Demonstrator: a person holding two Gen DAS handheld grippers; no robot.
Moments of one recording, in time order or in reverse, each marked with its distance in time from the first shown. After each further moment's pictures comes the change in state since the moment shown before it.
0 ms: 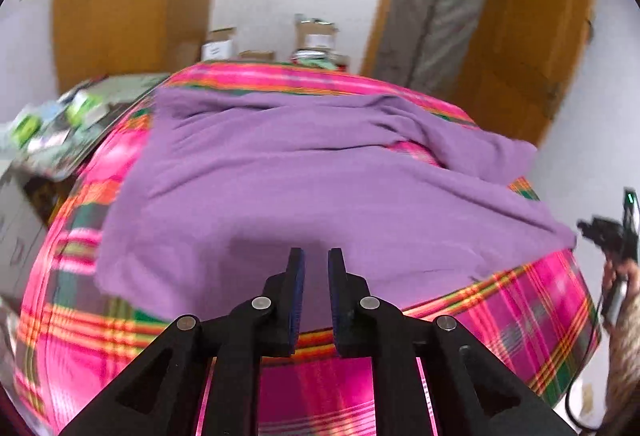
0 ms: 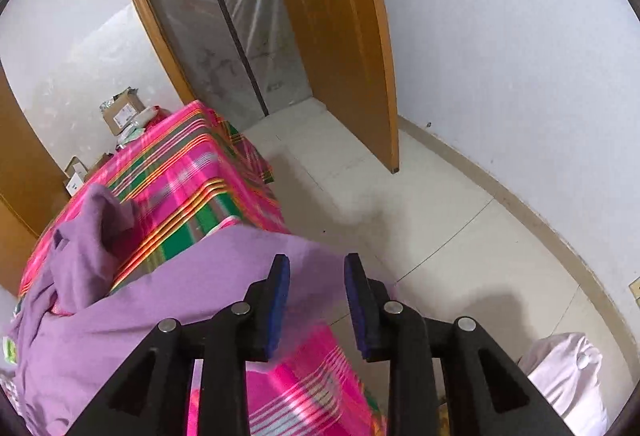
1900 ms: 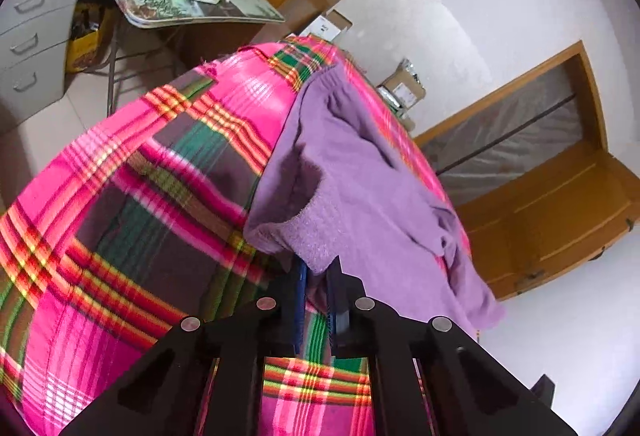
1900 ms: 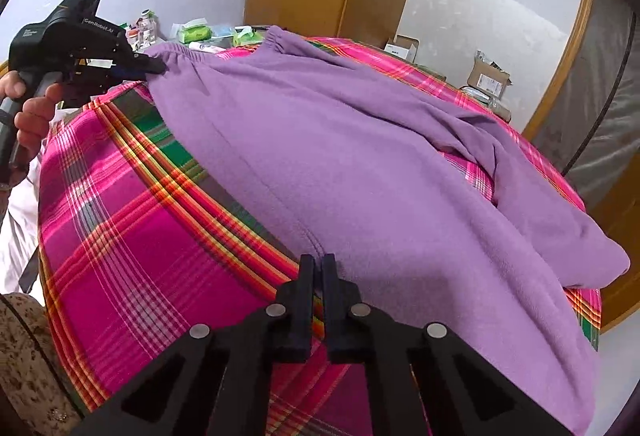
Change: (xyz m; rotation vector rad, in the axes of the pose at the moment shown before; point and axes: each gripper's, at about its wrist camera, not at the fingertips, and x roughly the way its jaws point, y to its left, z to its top) left arm 0.008 0.153 0.004 -0.655 -0.036 -0.172; right arm -0.069 0.301 -0.231 -1.229 0.043 0.548
